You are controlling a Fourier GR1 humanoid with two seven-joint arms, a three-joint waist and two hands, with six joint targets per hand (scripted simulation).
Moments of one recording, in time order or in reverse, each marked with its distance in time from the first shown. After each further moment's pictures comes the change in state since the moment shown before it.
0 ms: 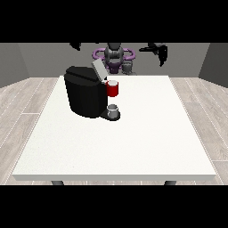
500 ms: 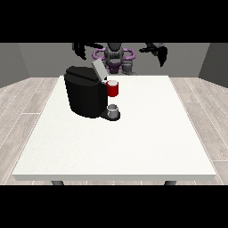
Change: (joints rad) left arm 0.126 -0.026 -0.088 -0.240 0.094 0.017 0.078; right arm -0.095 0.021 -0.024 0.115 -0.002 0.014 -0.014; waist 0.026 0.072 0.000
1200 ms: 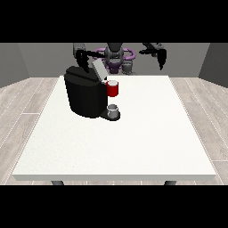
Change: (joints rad) left arm 0.147 0.011 -0.078 -0.257 0.076 0.042 0.082; right arm -0.143 0.000 -0.023 0.180 0.022 0.019 -0.061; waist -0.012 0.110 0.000
